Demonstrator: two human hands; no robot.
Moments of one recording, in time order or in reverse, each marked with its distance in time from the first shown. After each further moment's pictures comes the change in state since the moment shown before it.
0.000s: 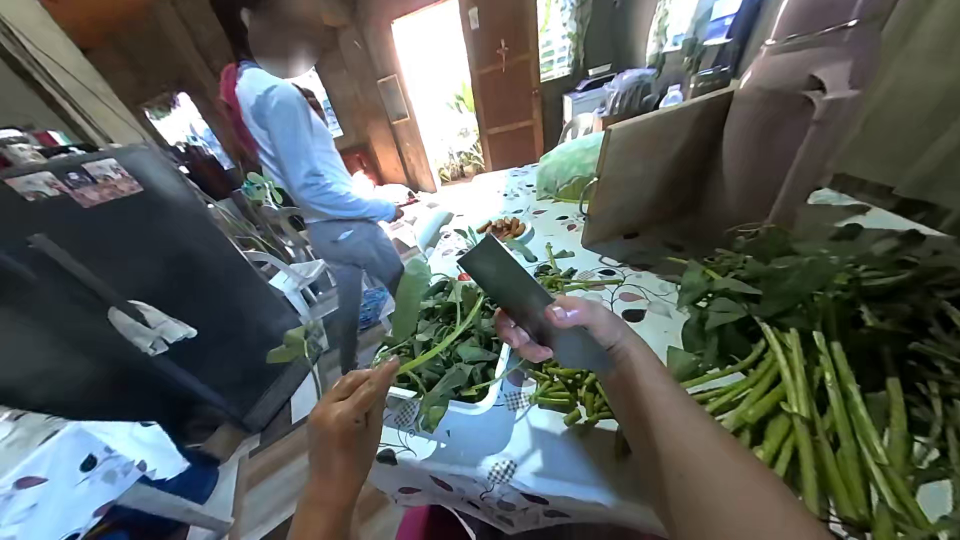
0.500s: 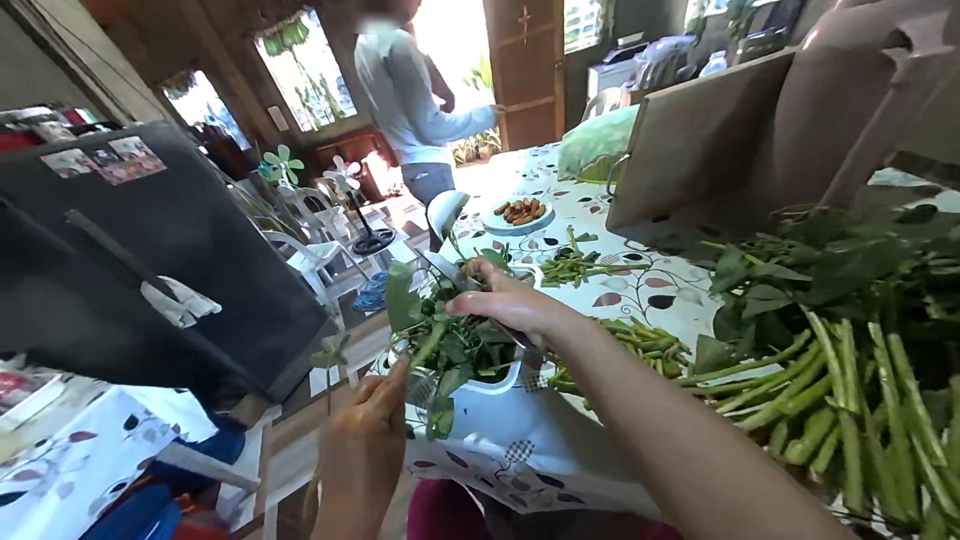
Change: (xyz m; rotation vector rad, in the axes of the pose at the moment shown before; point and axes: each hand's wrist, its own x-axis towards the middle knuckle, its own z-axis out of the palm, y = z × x) left_hand -0.009 0.041 -0.028 0.233 -0.141 -0.147; right_hand 0.075 0.011 0.046 -0.459 0.648 0.438
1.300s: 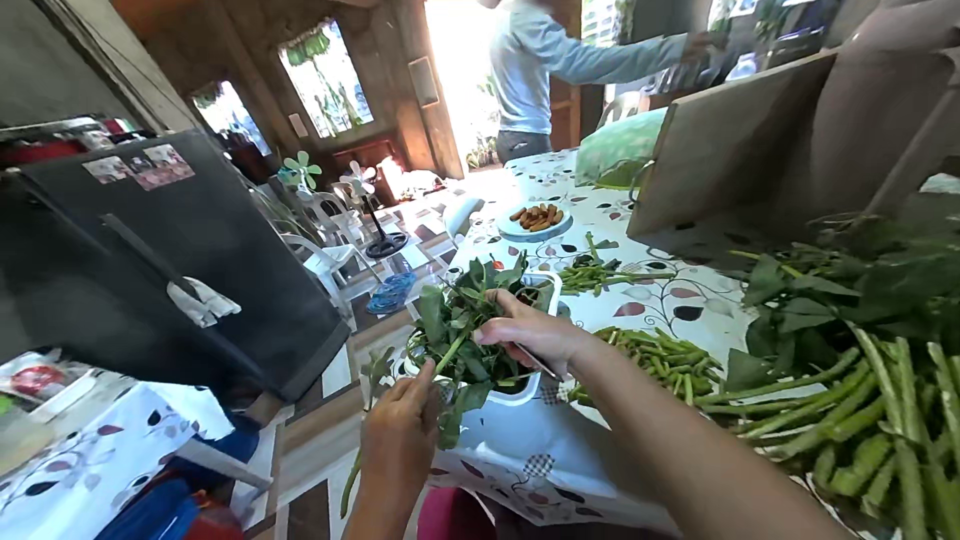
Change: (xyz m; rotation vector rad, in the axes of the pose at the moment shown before) left_hand -0.004 -0.007 0.028 -0.061 -0.042 -0.030; right_hand -0.006 0.013 0.002 0.122 -0.221 0.049
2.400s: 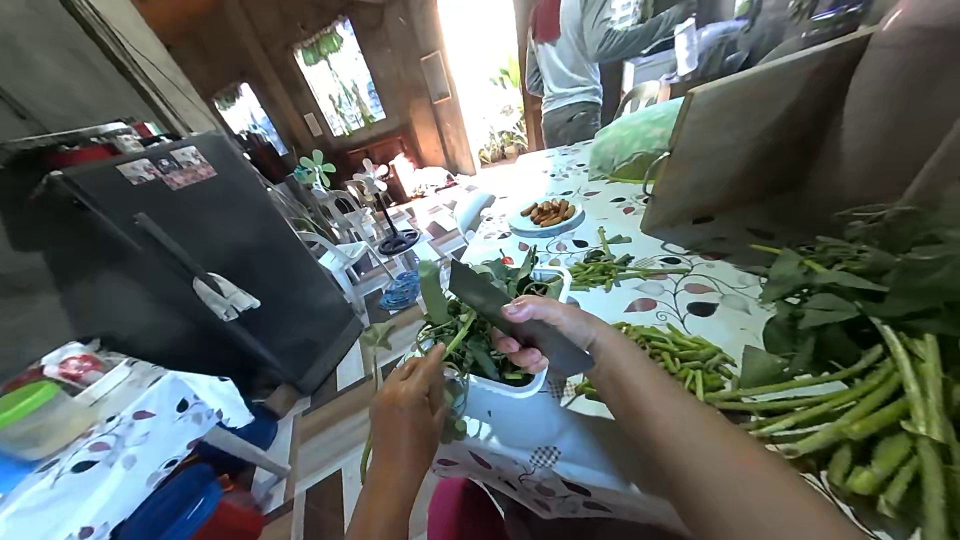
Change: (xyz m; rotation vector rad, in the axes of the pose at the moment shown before) left_hand 0.013 0.007 -0.006 -0.002 0.012 -0.012; right_hand 0.009 0.017 -0.021 0.374 -0.548 -0.061
